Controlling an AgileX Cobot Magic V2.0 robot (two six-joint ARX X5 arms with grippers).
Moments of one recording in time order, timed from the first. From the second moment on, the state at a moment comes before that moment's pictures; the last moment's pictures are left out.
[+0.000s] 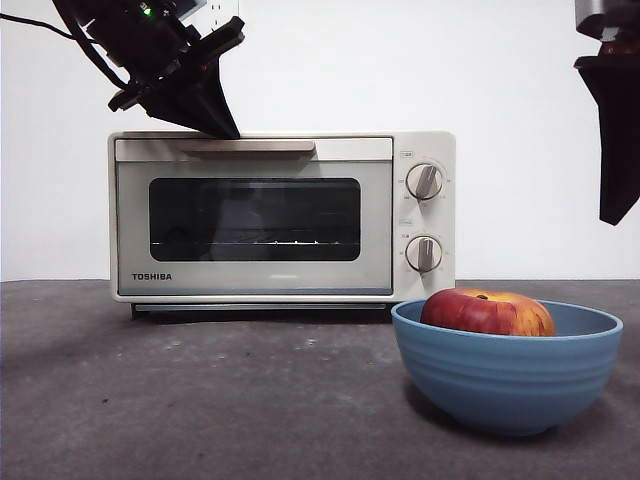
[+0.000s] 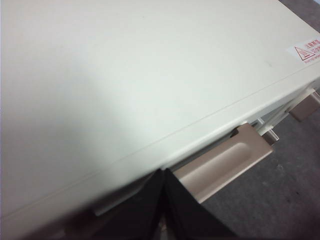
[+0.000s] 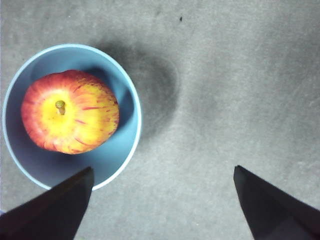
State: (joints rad) left arm -0.35 1.60 1.33 -0.30 0.29 0.01; right arm 0.37 1.04 0.84 -0.92 -0.14 0.18
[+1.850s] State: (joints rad) left arm -0.25 0.83 0.91 -0.73 0.43 -0.04; right arm 0.37 1.30 0.84 -0.75 -0.21 0.17
